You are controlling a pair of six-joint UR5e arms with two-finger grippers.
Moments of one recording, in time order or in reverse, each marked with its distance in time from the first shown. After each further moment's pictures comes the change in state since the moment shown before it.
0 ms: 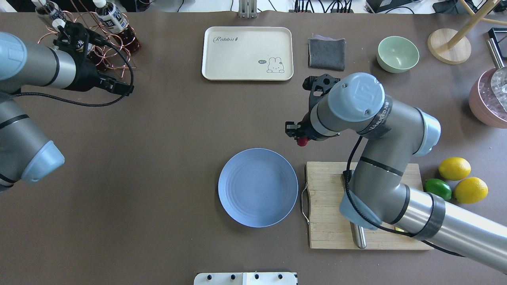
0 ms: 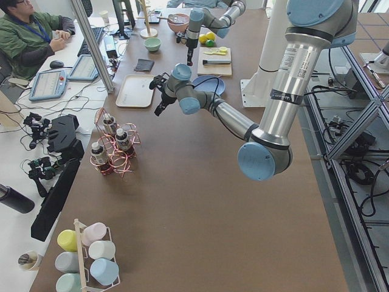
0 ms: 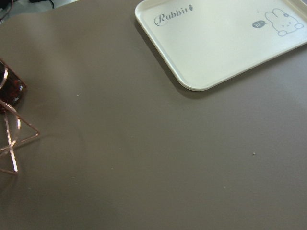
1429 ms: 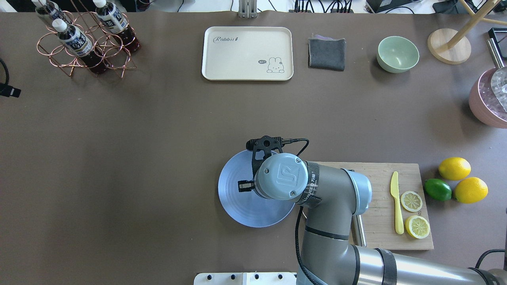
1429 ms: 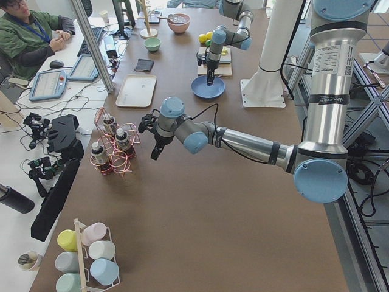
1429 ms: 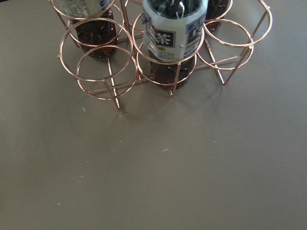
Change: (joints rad) left arm -0.349 0.258 0.046 0.017 -0.311 0.269; right arm -0.241 0.094 -0.081 -0.013 -0.172 0.018
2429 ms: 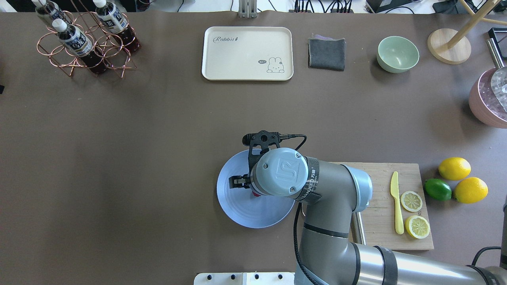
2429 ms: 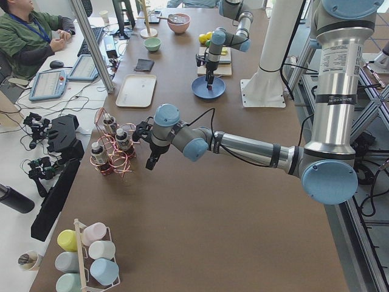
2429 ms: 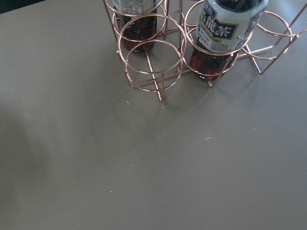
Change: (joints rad) left arm -0.047 0.000 0.013 0.032 -0.024 0.039; right arm 0.022 0.019 0.082 -0.072 0.020 0.015
